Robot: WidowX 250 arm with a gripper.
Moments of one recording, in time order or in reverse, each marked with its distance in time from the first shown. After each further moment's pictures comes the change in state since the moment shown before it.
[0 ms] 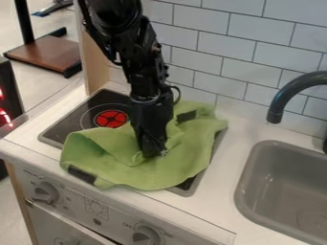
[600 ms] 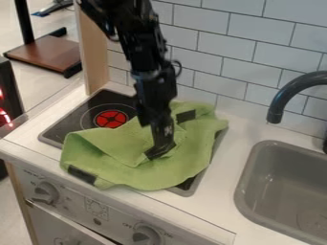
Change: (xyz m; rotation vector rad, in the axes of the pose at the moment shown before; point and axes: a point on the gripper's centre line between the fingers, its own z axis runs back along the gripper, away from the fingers) arm 0.008 0.012 0.040 -0.044 -0.066 0.006
